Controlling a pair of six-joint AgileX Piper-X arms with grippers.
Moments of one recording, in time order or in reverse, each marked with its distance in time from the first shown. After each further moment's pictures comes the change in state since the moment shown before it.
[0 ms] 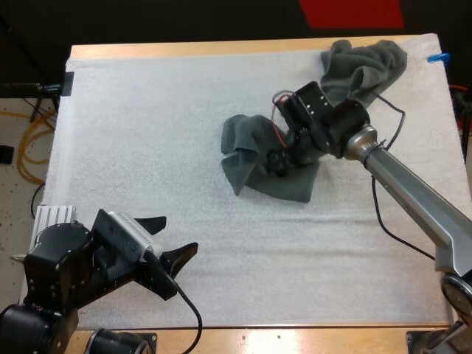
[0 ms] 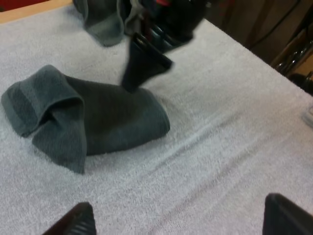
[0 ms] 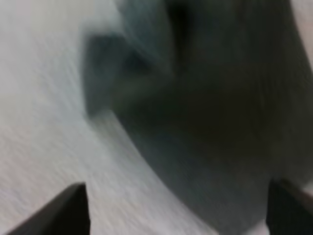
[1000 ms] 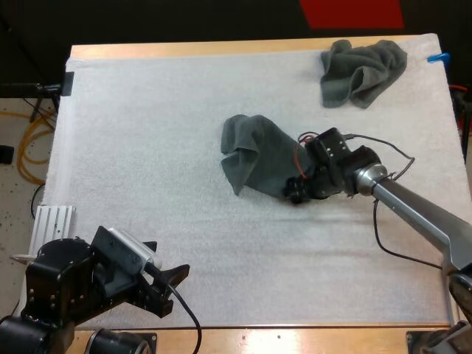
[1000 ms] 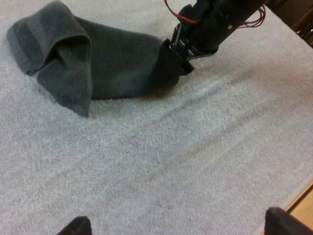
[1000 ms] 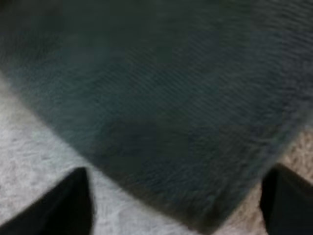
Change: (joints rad) left arm 0.000 -0.040 0.000 0.193 -0.060 0.000; right arm -0.084 -0.019 0.464 -0.451 -0.066 0.177
